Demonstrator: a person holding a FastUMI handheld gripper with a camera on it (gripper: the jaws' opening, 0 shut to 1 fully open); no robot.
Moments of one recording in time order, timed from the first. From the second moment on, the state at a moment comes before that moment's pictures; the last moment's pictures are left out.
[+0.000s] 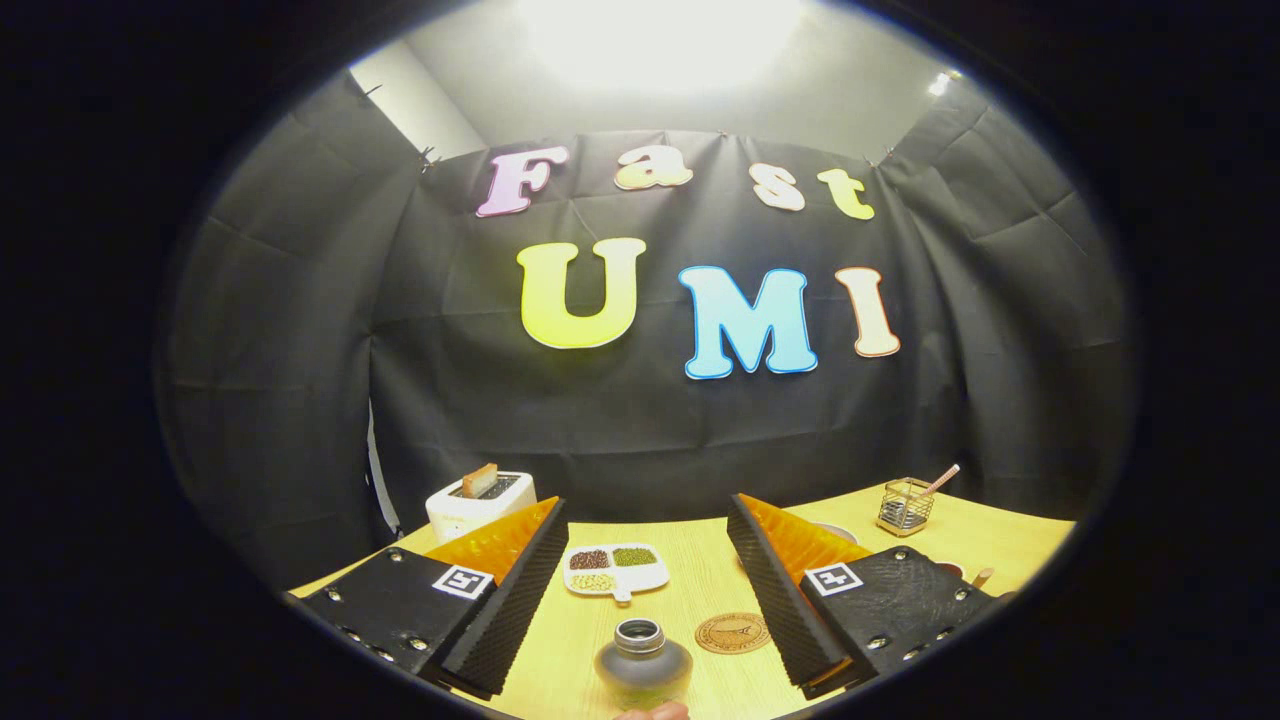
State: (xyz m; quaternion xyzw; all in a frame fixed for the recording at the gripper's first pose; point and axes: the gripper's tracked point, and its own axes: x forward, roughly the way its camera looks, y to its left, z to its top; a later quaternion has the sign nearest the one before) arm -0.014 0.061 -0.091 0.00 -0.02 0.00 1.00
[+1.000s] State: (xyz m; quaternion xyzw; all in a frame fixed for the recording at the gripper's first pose) arm -0.002 0.065 -0.223 -0.06 0.03 0.03 1.00
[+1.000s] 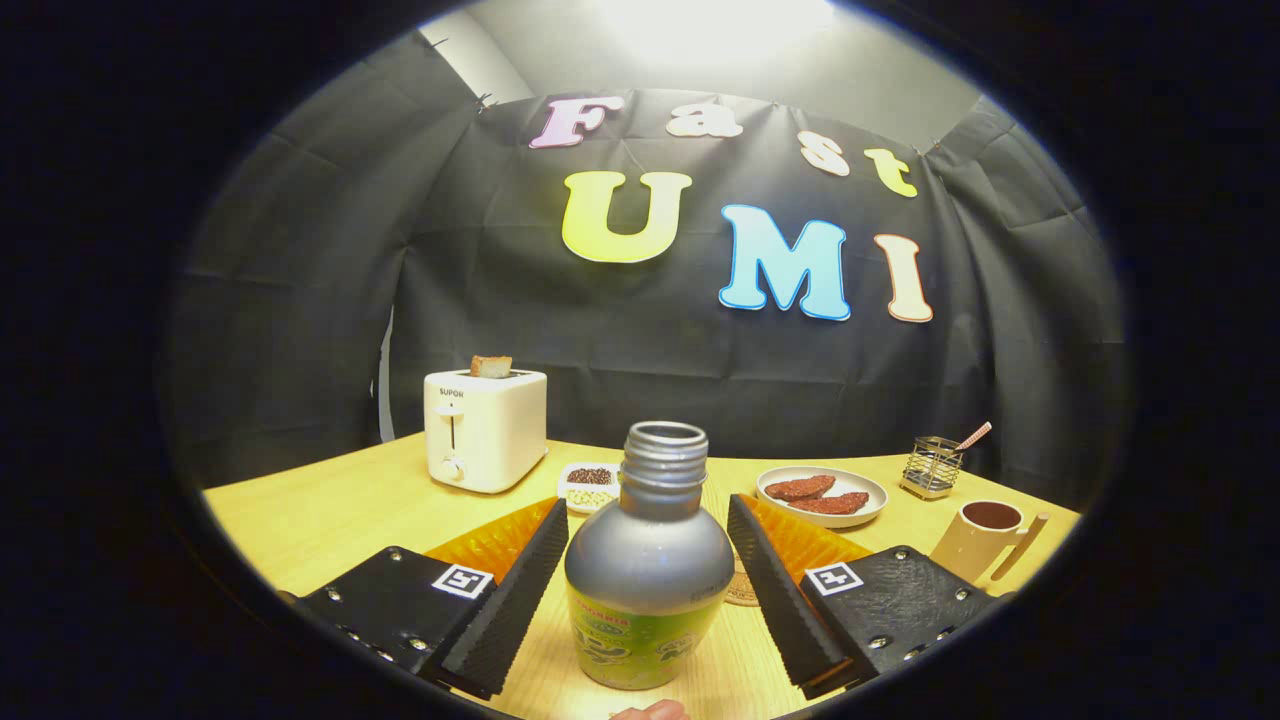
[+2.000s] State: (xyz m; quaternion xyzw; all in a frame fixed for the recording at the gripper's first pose) arm 0.009 0.030 -0.201 0.05 0.03 0.02 1.00
